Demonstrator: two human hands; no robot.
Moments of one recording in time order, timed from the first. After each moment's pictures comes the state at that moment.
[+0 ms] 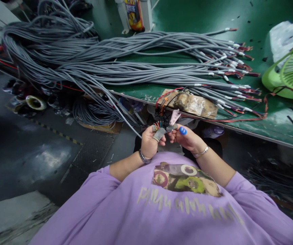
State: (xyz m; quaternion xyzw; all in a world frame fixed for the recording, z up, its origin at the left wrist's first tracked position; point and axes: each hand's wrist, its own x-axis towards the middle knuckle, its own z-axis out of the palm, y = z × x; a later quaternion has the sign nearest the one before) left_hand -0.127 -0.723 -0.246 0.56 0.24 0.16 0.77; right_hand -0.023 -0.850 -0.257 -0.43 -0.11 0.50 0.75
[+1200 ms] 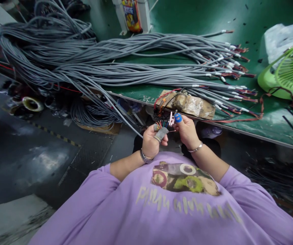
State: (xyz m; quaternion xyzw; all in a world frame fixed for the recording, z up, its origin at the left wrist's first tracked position) left_hand -0.118 -0.731 -0.237 0.53 0.22 0.16 0.80; right_hand -0.013 -0.828 -0.250 -0.58 -0.09 0.23 0.78
